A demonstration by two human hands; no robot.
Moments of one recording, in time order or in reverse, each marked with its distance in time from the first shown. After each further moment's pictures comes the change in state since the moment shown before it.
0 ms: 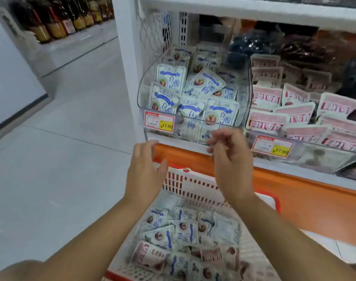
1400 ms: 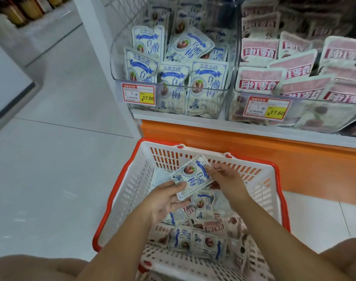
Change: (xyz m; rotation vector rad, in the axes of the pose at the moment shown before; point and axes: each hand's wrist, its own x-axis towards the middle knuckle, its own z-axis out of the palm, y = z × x) left_hand -0.088 -0.036 0.078 -0.969 -0.709 -1.062; right_hand -0.082 0.144 -0.046 0.080 -0.200 0.754
